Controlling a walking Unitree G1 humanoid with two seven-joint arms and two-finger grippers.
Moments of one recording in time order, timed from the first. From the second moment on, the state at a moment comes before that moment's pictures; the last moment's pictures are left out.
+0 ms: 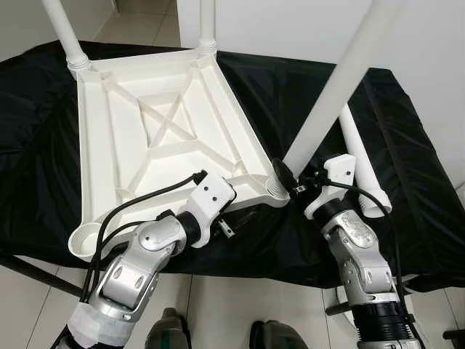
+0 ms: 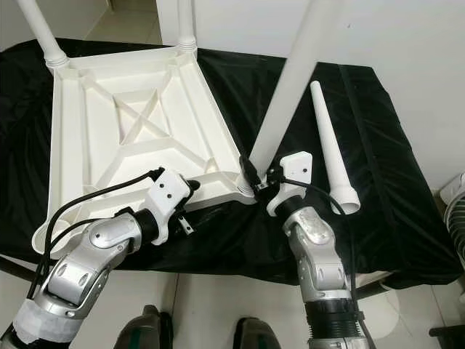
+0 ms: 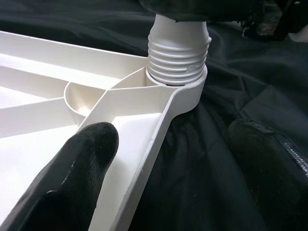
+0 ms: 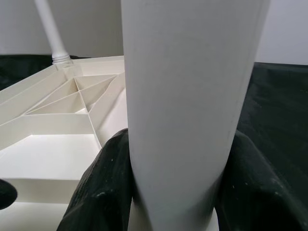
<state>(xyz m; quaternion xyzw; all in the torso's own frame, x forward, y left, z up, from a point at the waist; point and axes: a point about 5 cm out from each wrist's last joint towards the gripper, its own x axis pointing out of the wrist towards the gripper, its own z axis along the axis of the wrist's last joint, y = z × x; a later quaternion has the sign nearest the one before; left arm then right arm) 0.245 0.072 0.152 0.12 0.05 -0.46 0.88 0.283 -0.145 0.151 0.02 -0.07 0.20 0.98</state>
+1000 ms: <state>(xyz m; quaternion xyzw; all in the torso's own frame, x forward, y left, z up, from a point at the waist) 0.245 0.072 0.155 0.12 0.04 -0.45 0.88 0.268 -0.138 0.151 -0.10 -0.13 0.26 0.95</state>
